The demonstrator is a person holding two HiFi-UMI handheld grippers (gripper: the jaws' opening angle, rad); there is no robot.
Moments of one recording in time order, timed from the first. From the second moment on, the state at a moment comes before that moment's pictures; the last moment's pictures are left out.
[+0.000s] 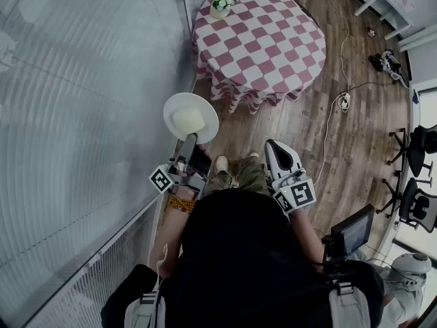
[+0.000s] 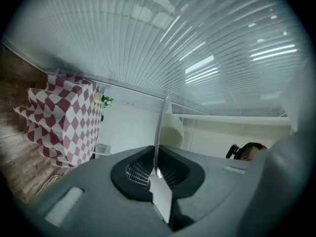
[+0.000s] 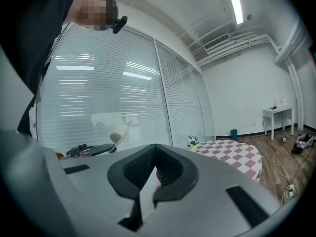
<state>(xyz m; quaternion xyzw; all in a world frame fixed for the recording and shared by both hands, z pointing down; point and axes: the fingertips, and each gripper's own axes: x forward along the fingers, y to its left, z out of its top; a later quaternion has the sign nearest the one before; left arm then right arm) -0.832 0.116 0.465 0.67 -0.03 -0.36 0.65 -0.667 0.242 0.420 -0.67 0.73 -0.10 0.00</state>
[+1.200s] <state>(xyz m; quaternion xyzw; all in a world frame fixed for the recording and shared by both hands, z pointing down) -0.743 0.117 0.468 0.70 0.00 -0.26 0.67 -0.604 0.276 0.453 -0.72 0.68 -0.14 0.03</state>
